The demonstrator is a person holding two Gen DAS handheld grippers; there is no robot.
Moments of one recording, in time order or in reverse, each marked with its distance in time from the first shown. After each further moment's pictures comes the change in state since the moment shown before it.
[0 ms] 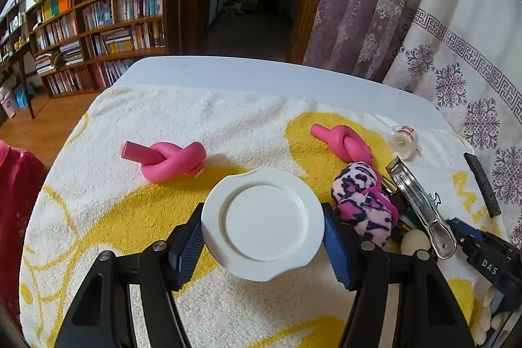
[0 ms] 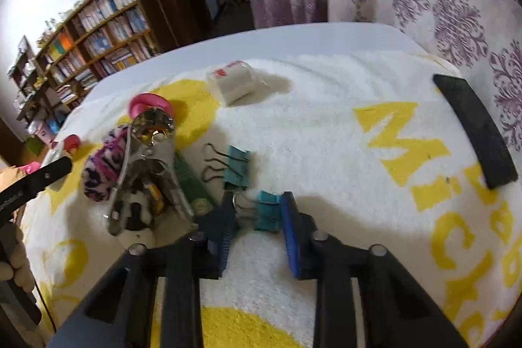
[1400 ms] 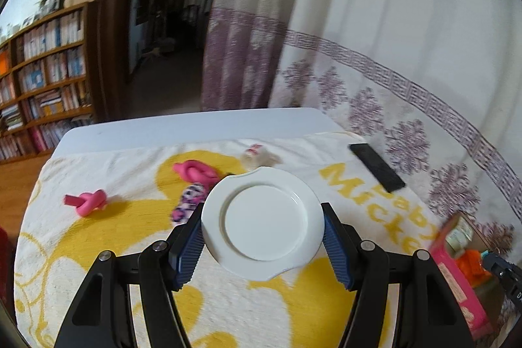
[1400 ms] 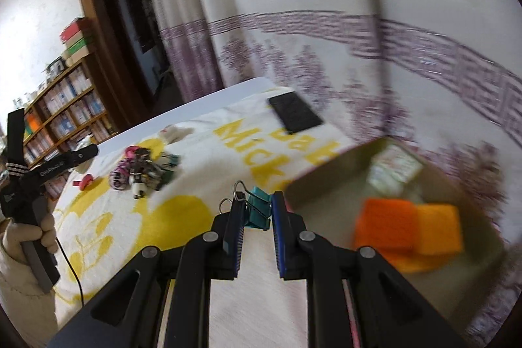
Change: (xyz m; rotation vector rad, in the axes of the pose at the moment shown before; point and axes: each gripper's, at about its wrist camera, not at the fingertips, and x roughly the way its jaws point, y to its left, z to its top) left arm -0.116 -0.115 -0.026 0.249 -0.155 -0.306; right arm -0.254 -0.065 -0.147 0.267 -0.311 -0.217
